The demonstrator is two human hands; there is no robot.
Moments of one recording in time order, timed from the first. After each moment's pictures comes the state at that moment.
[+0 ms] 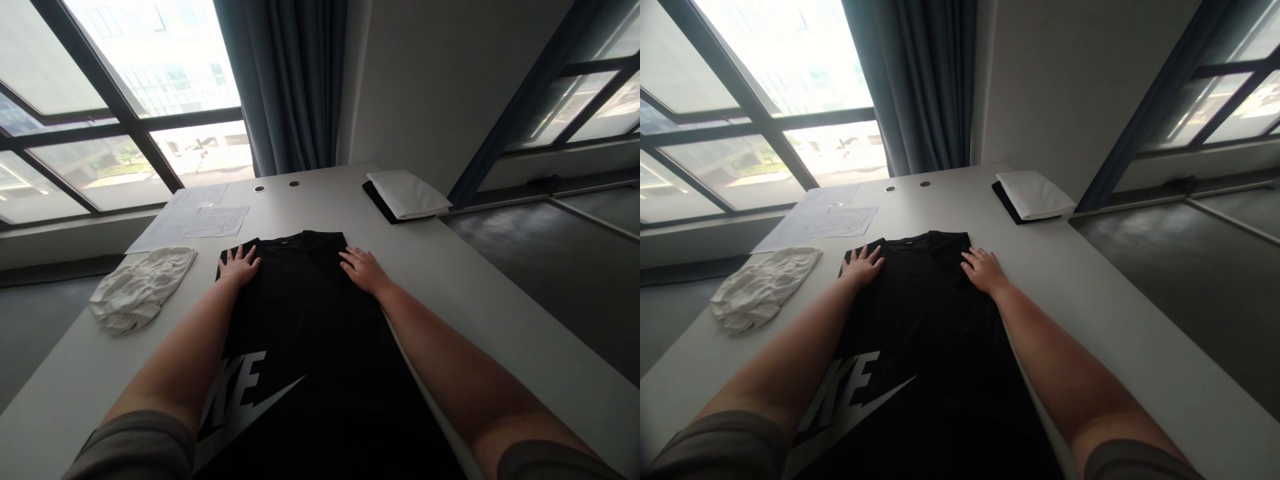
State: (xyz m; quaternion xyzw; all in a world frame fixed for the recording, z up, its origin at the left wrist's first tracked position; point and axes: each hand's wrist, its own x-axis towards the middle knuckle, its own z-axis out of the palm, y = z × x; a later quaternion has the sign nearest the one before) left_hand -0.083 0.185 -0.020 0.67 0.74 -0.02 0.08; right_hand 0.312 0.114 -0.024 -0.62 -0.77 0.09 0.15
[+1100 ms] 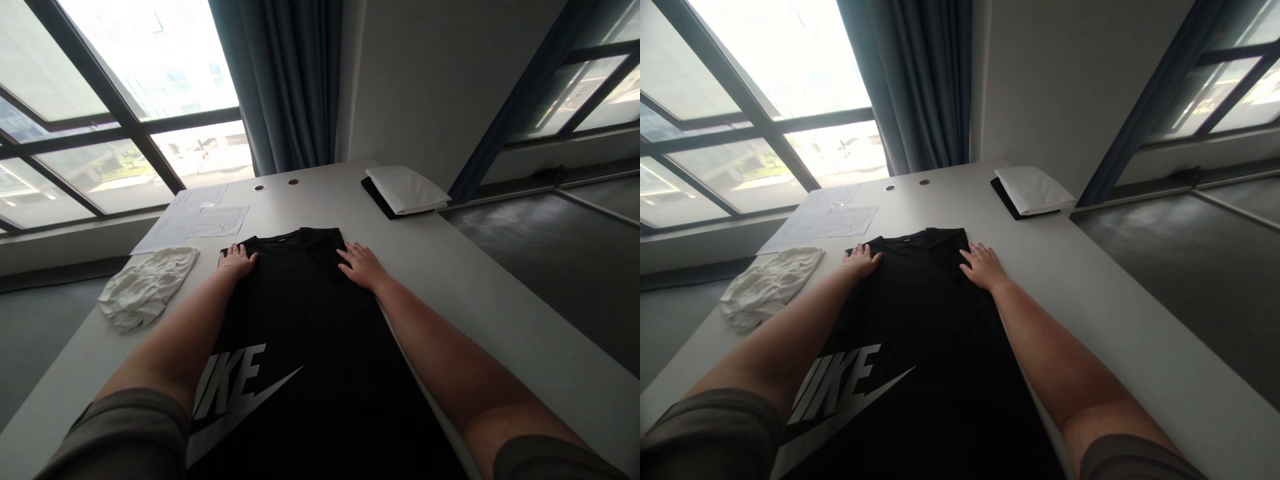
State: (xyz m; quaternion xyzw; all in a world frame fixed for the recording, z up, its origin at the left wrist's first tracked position) left_hand -0.090 0.202 -0.013 0.66 0.74 -0.08 0.06; right_hand 0.319 0.119 -0.035 -0.61 -0.78 0.05 0.10
